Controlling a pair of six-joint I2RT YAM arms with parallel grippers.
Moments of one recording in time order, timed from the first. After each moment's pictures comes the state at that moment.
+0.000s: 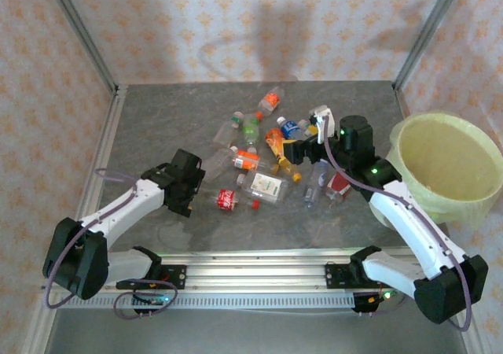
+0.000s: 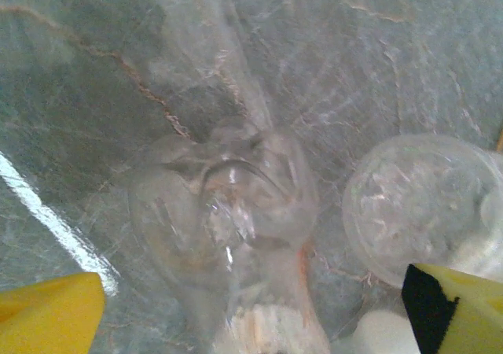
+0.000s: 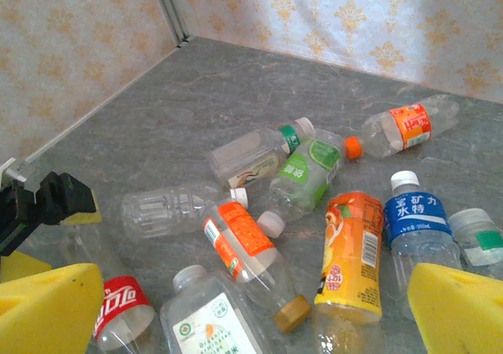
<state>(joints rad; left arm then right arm) -0.38 1.25 0.72 -0.66 -0.08 -1.69 0.40 1.04 0.97 -0.34 -0.33 0.04</state>
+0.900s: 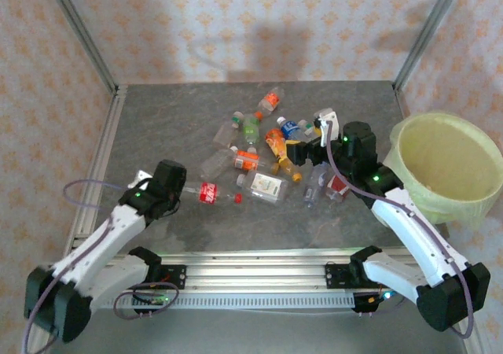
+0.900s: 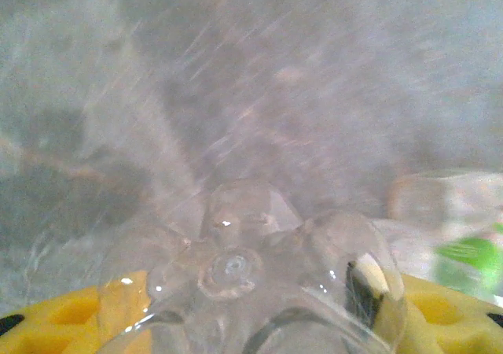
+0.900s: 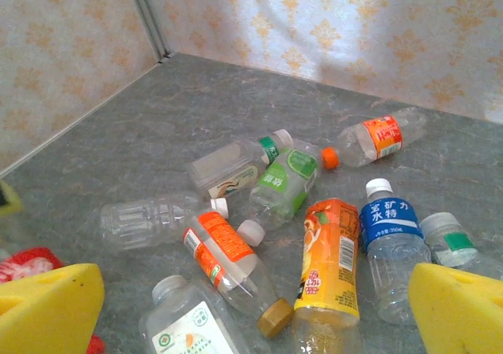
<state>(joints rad) -0.38 0.88 0.65 -0.70 -0.38 -1.52 0.40 0.99 0.91 -0.26 -0.26 0.07</state>
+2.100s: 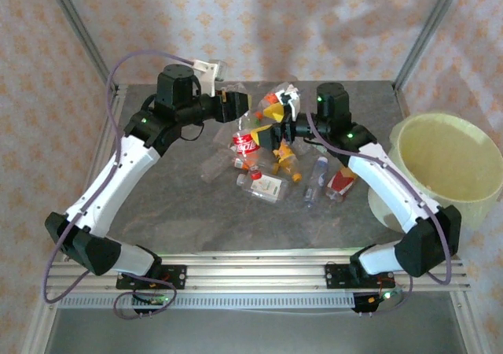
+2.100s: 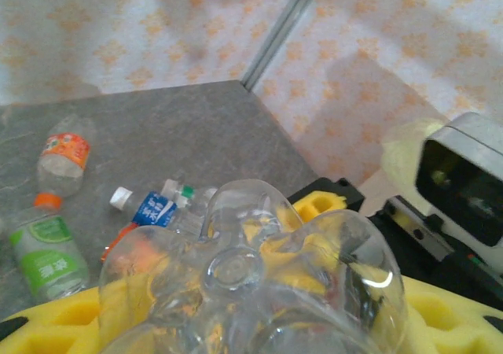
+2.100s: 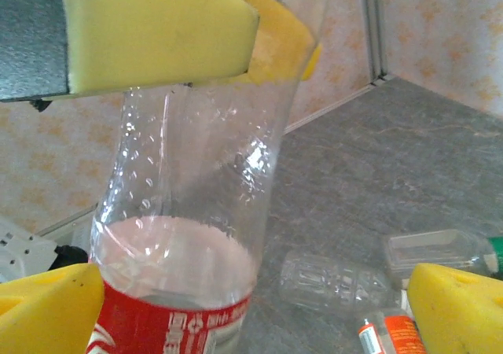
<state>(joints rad) -0.43 1.42 1.58 -0.51 0.40 -0.39 0.46 1.39 1.29 -0.24 -0.84 0.05</state>
